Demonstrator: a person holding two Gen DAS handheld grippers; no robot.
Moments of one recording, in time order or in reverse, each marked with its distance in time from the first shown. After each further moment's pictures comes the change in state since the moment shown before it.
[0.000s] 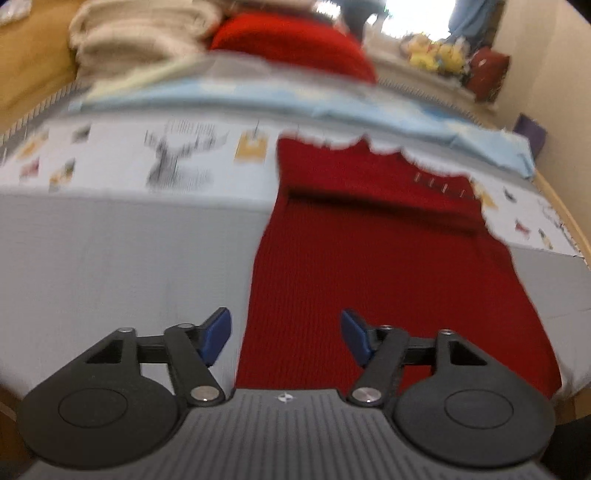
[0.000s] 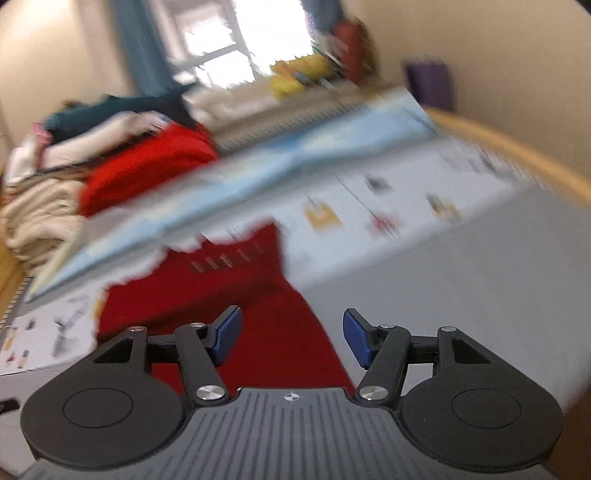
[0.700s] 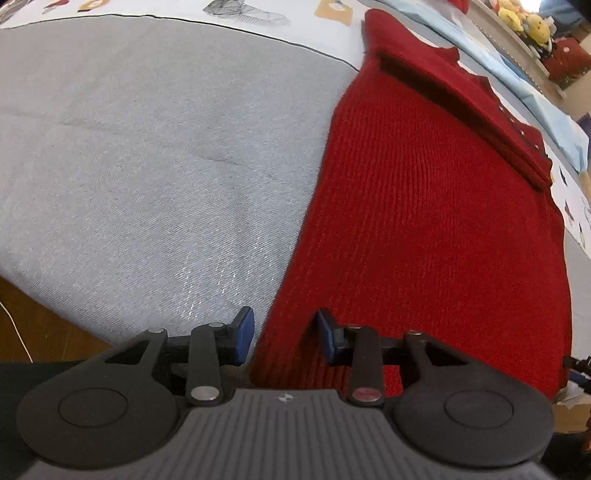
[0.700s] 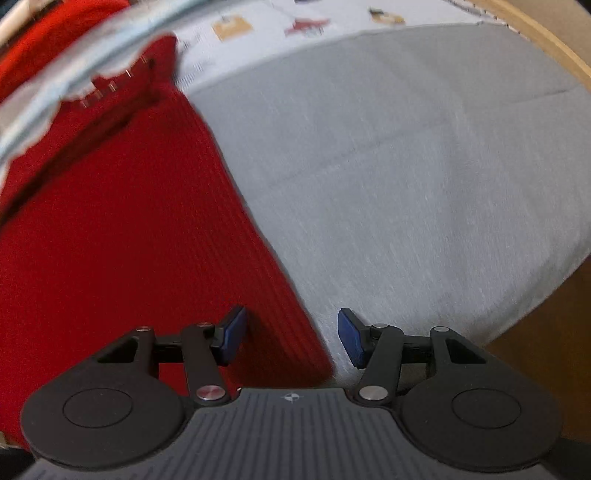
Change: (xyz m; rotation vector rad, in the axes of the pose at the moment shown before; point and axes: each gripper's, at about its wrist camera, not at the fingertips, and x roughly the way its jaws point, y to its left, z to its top) left arm 0.071 0.060 -0.045 -0.215 0.340 0.003; right arm 0.093 -0.055 -0.077 0.014 0.480 -0.200
